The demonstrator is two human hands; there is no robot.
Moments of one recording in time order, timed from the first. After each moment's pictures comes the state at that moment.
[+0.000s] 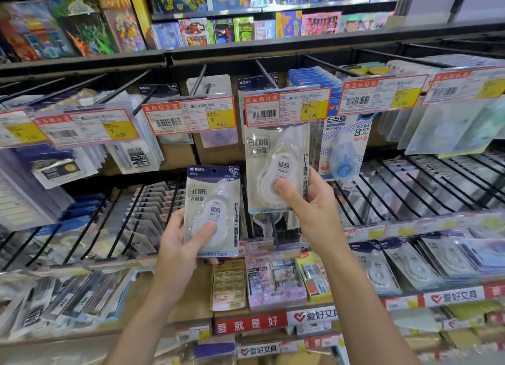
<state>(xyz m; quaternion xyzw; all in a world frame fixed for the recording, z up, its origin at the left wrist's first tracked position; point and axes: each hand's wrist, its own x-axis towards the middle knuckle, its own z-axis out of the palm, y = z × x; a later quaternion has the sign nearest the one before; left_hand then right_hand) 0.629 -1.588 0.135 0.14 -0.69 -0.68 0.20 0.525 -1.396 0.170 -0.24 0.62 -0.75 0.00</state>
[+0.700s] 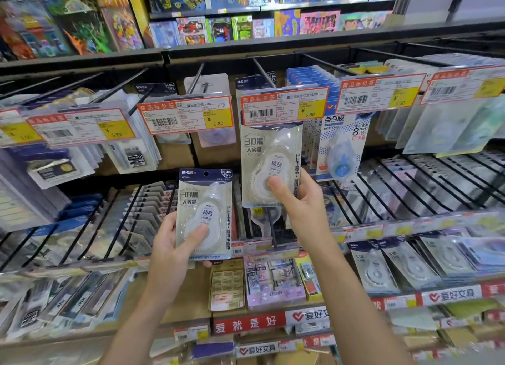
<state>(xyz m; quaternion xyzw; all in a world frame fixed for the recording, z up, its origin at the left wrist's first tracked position) 0.633 -1.595 0.130 0.16 -0.68 -0.68 0.21 0.513 -1.409 0.156 -0.22 0.64 -0.74 0.00</state>
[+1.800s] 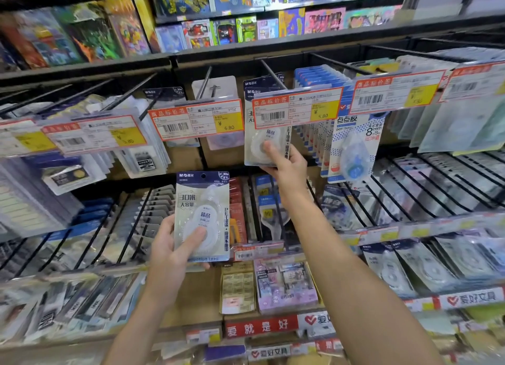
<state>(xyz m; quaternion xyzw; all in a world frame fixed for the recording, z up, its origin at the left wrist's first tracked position) 0.633 -1.617 0.127 0.16 -0.68 -0.68 0.23 0.425 -1.476 0.150 -0.10 0.53 -0.84 0.06</state>
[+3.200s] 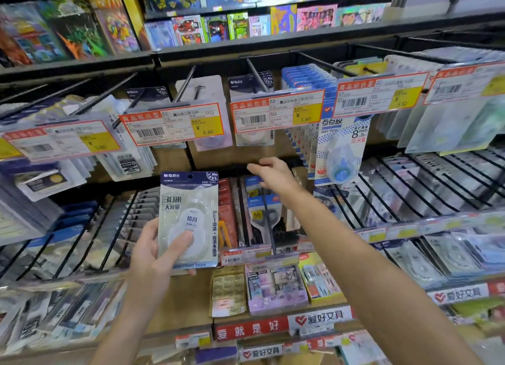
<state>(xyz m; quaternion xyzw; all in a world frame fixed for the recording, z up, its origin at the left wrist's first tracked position) 0.637 -1.612 0.136 0.14 -0.71 -0.65 0.23 0.394 -1.469 0.137 -0.08 0.76 -0.63 0.16</state>
